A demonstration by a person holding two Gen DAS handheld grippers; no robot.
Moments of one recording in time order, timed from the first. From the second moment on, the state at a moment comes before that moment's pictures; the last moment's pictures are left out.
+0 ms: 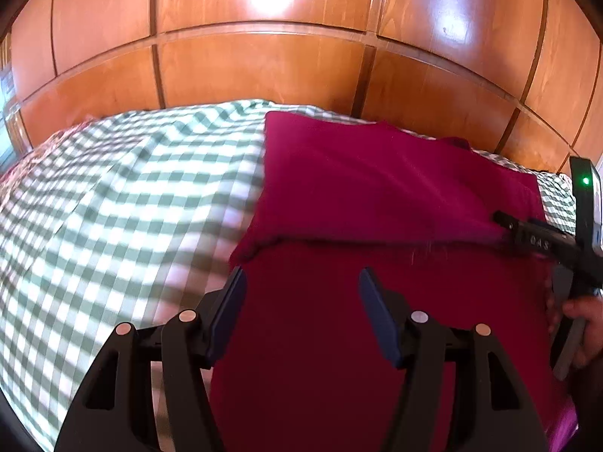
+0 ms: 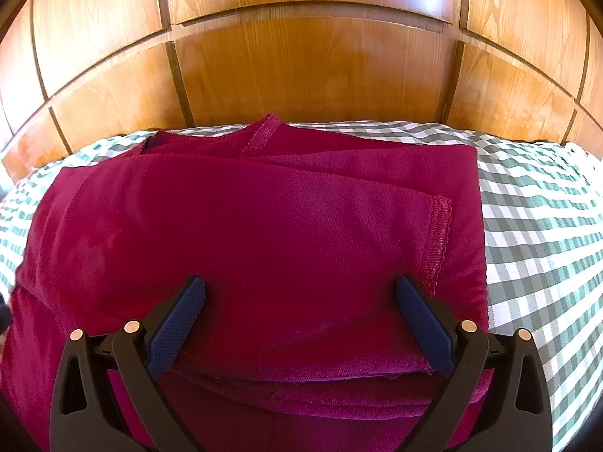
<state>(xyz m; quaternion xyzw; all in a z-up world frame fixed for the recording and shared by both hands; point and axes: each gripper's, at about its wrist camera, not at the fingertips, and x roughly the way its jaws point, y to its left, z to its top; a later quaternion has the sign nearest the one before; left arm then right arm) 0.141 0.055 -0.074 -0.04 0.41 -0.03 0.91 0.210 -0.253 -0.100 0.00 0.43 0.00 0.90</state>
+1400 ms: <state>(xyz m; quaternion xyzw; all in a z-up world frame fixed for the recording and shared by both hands) -0.049 0.124 -0.096 -0.07 0.50 -0.14 0.85 -0.078 -0.323 -0.080 0.10 0.55 0.09 0.82</state>
